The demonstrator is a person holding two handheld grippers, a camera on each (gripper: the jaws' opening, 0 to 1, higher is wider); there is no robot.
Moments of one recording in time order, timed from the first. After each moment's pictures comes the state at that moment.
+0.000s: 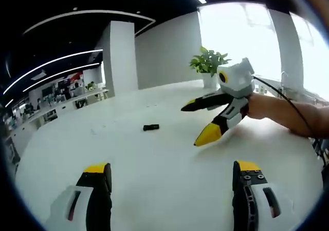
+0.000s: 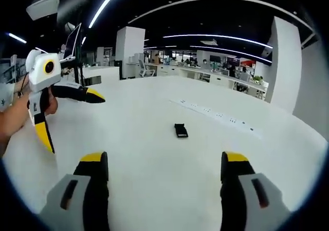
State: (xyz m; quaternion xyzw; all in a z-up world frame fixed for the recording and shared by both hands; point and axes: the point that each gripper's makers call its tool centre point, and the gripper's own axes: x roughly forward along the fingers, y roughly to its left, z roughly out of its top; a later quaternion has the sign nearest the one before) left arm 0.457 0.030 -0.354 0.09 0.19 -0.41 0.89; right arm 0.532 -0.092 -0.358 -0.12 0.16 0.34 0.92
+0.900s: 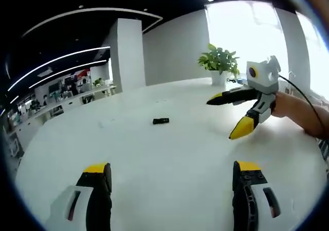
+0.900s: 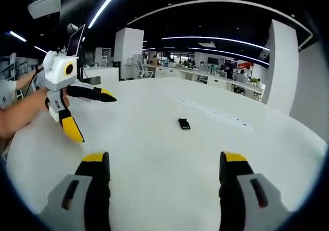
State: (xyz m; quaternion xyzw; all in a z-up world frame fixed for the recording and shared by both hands) left arm 0.462 0.043 -0.363 0.09 0.20 -0.38 0.90; right arm 0.484 -0.103 -0.349 -0.13 0.15 0.33 0.92
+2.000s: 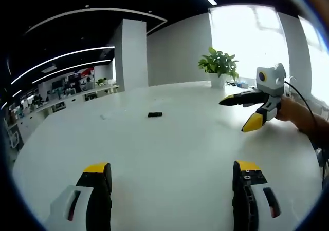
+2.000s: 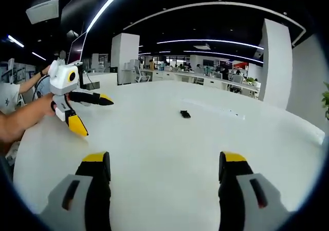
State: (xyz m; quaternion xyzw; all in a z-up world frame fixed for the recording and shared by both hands) left arm 0.418 0.051 -0.366 0.06 0.19 -0.37 0.91; right arm 0.428 -0.126 -0.351 -0.10 0.14 0.32 0.93
